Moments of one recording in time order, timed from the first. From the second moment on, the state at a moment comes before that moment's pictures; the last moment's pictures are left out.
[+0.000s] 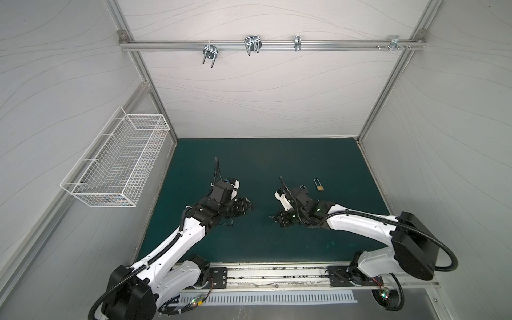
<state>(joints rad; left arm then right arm) -0.47 1.00 0.66 -0.47 0.27 -0.66 0.93 1.45 0.81 -0.27 -0.21 0.53</state>
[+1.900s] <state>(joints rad) -0.39 0.97 0.67 -0.28 0.64 -0.72 0.76 1.10 0.89 -0.44 -0.04 0.21</state>
